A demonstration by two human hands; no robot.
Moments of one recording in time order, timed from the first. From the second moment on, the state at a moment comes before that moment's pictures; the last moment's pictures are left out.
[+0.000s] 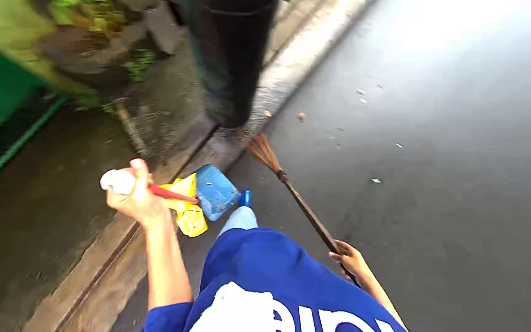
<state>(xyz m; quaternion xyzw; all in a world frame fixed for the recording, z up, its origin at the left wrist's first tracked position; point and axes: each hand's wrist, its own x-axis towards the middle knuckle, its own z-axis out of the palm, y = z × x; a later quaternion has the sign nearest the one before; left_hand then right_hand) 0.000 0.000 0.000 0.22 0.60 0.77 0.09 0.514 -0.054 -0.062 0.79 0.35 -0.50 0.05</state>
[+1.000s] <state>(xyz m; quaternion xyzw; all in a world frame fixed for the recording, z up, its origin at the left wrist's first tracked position) 0.298 0.469 -0.090 0.40 0.67 0.49 0.39 0.751 0.438 0.042 0.78 0.48 -0.32 0.24</state>
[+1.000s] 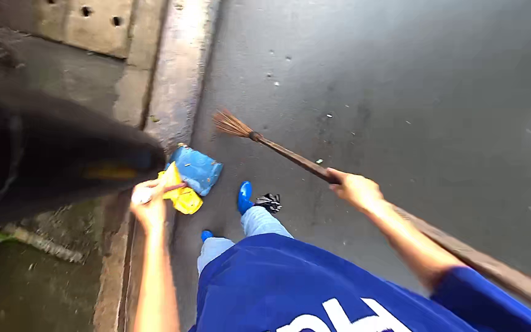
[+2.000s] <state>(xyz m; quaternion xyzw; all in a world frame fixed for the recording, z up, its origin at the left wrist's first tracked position) 0.502 0.709 -0.068 0.75 0.35 0.29 0.49 0.773 0.186 0.013 0.91 0.05 -0.41 0.01</state>
